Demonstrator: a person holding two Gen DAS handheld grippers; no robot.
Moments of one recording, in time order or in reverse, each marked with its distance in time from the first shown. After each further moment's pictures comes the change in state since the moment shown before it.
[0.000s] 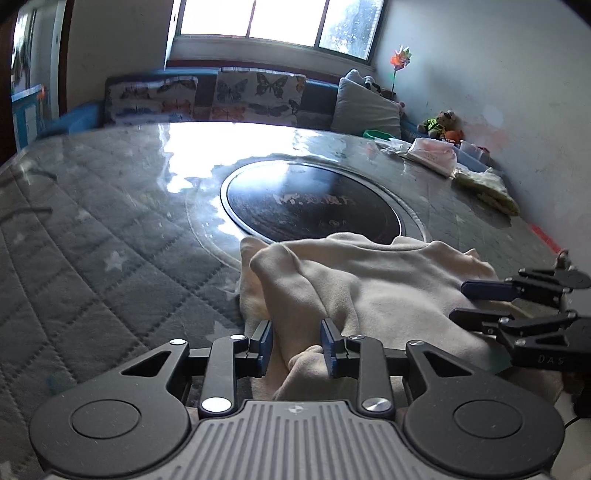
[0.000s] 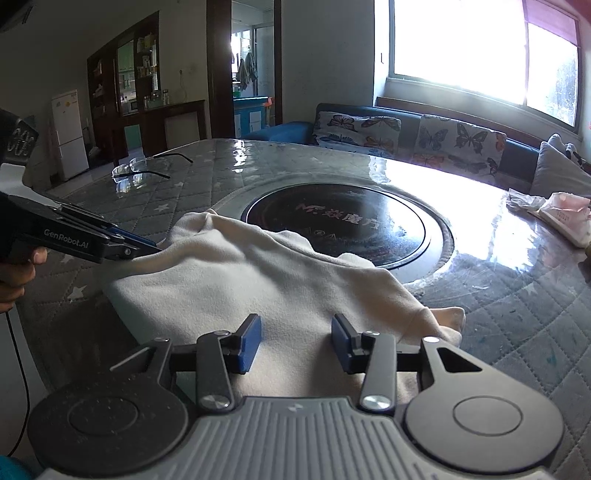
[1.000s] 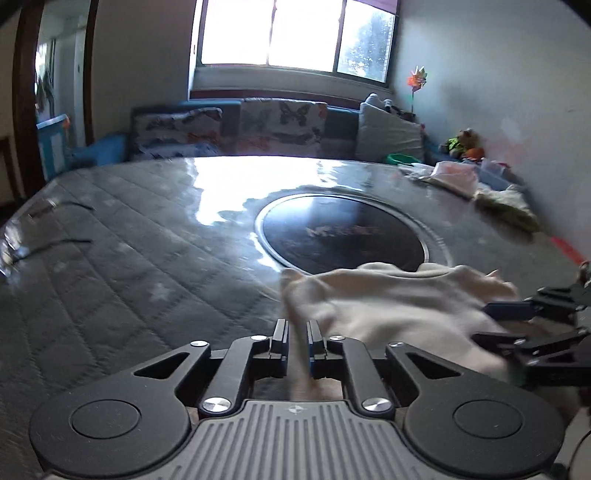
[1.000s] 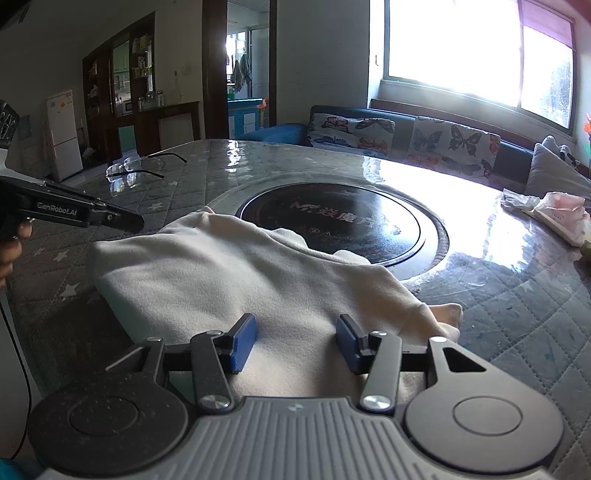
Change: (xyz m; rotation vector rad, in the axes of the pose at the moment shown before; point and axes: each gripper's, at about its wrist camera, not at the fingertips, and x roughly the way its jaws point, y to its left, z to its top) left arm -0.018 0.003 0.004 0.040 -0.097 0.111; right arm 0.003 0.001 -0.005 0.002 -0.008 -0.026
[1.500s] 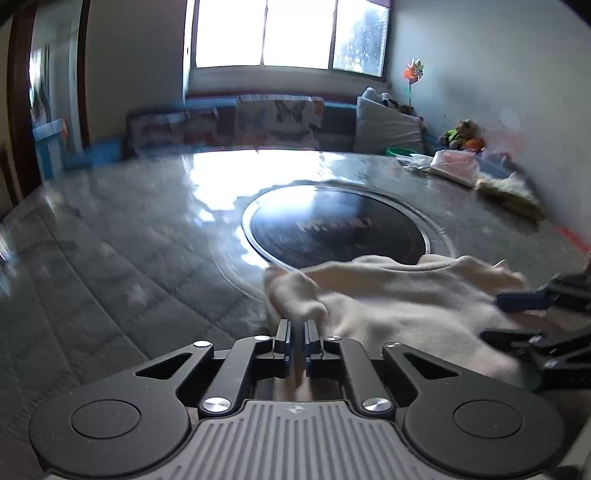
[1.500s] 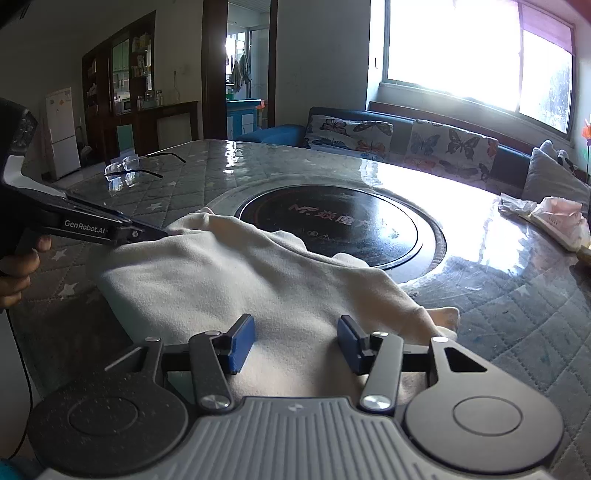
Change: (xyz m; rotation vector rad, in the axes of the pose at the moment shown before) left arm 0.012 -0.027 -0.007 0.119 -0.044 0.108; right arm -0.002 0.002 0.002 -0.021 -0.005 -0.018
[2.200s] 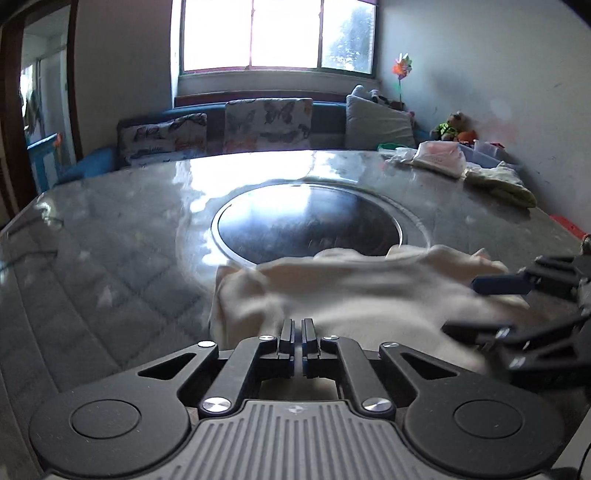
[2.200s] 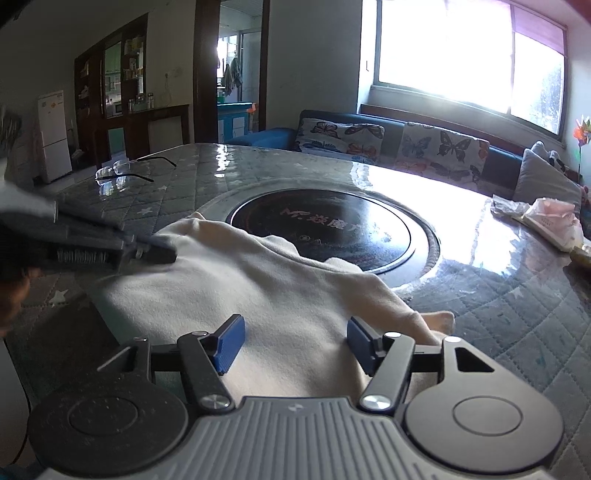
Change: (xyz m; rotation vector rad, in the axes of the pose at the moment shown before) left arm 0.004 -0.025 -0.009 -0.042 0.015 -0.081; right arm 0.004 -0.005 0.000 0.023 -0.008 -0.025
